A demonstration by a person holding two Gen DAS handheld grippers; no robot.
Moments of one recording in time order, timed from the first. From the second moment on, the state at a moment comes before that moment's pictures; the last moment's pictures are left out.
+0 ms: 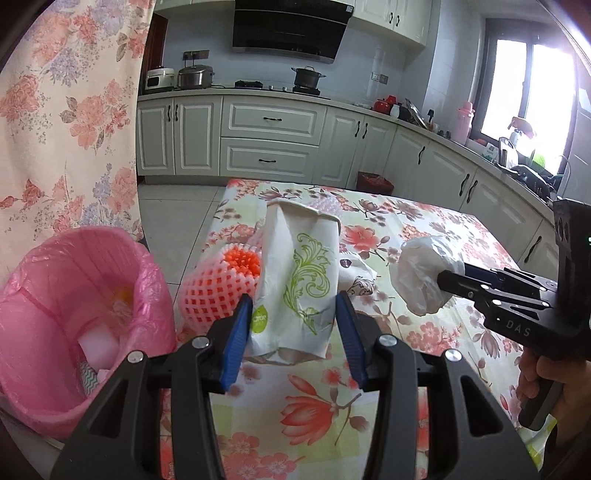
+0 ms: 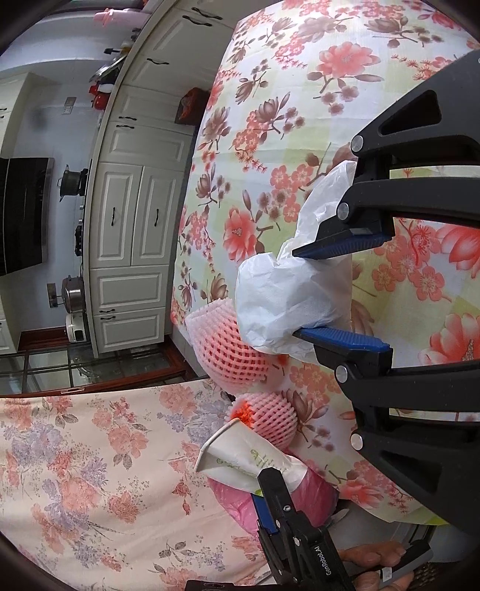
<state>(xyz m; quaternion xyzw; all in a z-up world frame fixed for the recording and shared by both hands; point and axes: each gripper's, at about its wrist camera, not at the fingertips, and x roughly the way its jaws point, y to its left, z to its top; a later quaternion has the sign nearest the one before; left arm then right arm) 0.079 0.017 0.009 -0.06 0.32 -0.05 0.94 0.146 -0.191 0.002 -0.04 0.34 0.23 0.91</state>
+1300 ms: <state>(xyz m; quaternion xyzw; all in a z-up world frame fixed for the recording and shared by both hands) 0.020 0.137 0.035 -0.11 0.29 0.07 0.95 0.151 -0.122 -0.057 -0.09 0.42 0.24 0.87</state>
